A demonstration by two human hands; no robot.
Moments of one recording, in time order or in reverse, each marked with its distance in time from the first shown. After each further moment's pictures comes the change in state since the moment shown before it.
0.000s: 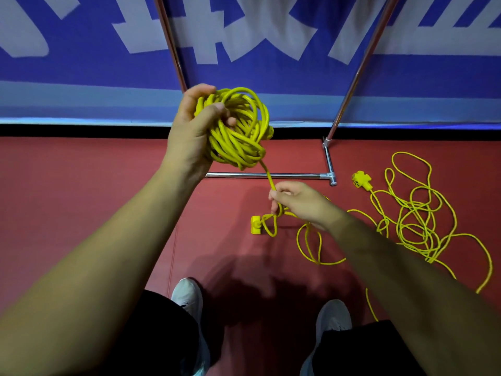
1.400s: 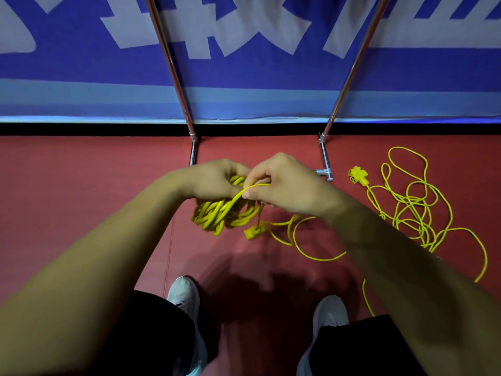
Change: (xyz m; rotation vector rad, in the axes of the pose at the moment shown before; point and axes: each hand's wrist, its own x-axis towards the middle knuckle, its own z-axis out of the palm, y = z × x) left_hand -0.015 -0.028 -0.017 1.063 -0.836 -0.415; right_hand -0.033 -0.088 -0.005 -0.413 -0.040 -0.344
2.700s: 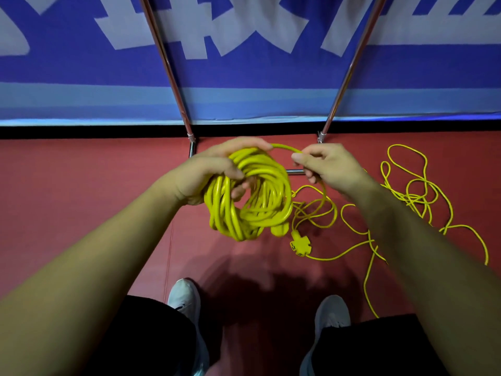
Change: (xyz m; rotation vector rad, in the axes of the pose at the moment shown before) left_hand -0.005 0.013 0.000 -0.839 -0.054 0.231; right_hand 0.004 0.096 -0.034 0.369 0.285 0.246
